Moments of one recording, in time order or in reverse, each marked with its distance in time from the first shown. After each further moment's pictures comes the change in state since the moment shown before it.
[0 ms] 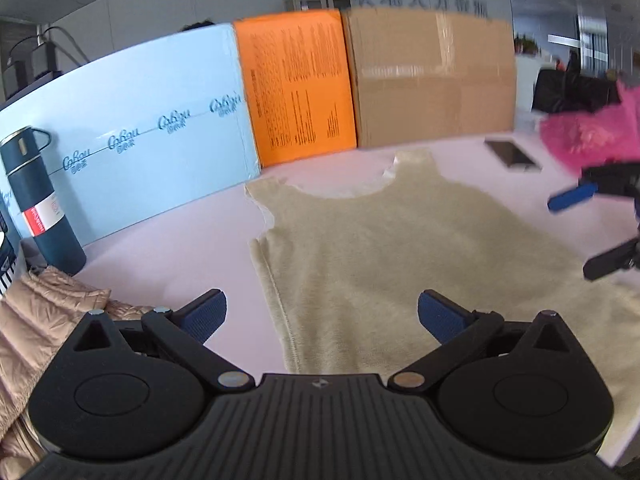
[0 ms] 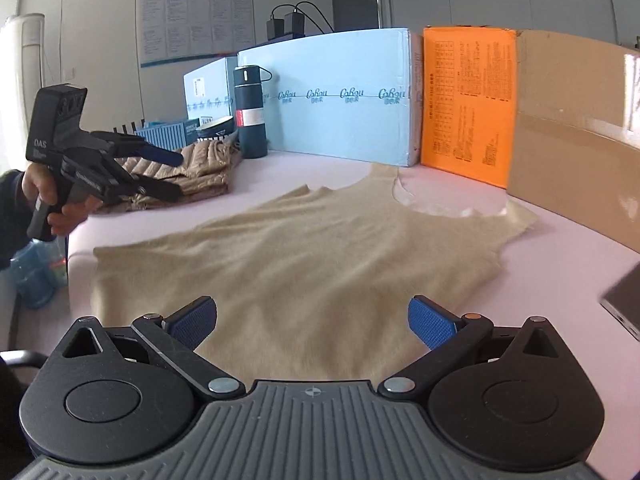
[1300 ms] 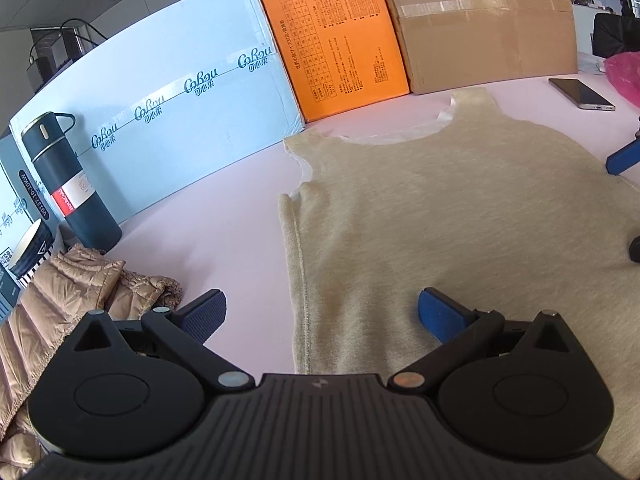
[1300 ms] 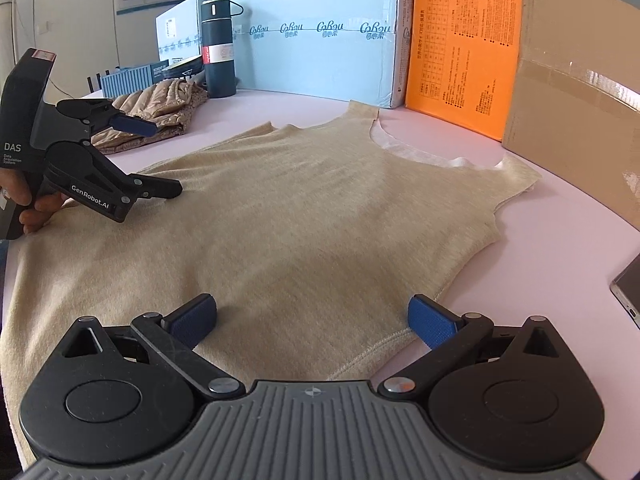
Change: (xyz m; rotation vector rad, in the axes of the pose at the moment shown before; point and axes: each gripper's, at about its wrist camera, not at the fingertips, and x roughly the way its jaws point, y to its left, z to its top) left arm 0.045 -0.018 -0.019 0.001 0.092 0.203; right arm 0.046 -0.023 -0.008 -0.025 0.173 -0.086
